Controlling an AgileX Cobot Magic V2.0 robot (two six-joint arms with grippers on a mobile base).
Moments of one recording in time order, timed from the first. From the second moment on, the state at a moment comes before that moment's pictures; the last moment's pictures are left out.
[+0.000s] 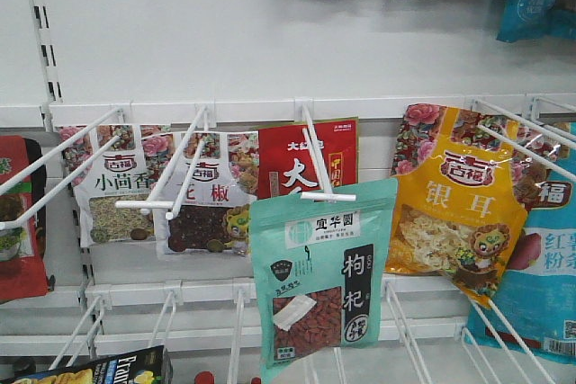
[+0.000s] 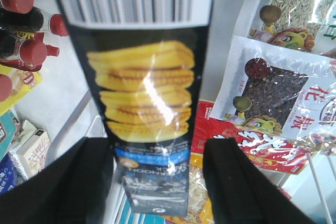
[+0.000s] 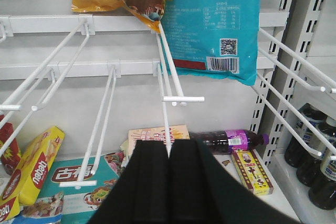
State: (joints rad) left arm -0.35 1.26 -0.16 -0.08 -0.77 -1.70; right arm -0.11 -0.01 0.03 0.05 0.28 -0.07
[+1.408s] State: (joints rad) left arm -0.35 1.30 -0.16 -0.15 -0.79 -1.64; right arm -0.11 -0.01 0.03 0.05 0.28 -0.07
